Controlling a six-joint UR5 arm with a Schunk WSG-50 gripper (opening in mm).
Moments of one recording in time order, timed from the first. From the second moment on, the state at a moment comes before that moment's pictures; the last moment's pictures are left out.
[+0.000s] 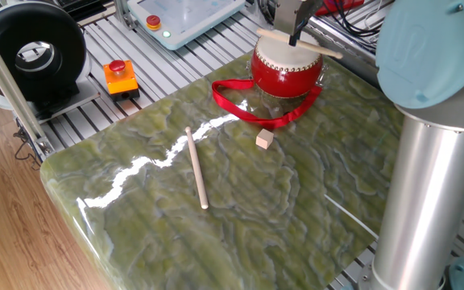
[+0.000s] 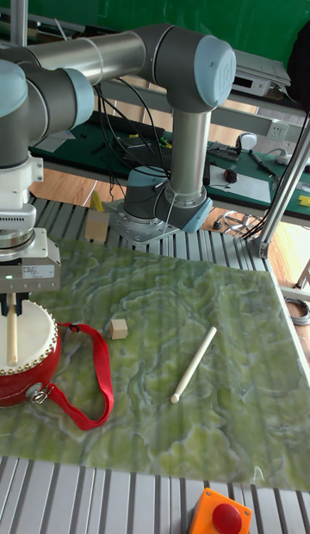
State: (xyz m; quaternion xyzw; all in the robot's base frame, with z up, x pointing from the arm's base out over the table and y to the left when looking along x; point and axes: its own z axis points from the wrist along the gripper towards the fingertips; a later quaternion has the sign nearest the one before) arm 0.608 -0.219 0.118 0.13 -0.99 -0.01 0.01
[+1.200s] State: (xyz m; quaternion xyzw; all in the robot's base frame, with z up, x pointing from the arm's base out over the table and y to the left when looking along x) arm 0.635 -0.211 0.114 0.14 -0.99 -0.03 -0.05
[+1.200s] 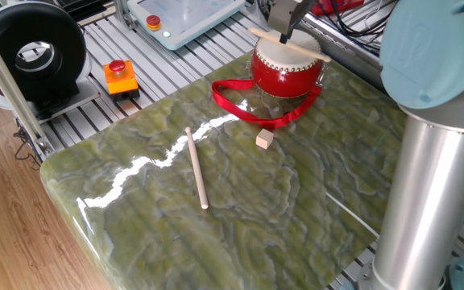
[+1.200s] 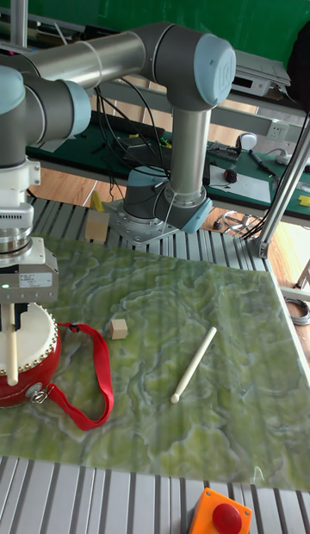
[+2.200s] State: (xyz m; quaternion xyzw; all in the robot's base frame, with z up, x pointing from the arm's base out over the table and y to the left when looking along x) arm 0.633 -0.210 0.124 0.19 -0.98 -0.02 -0.05
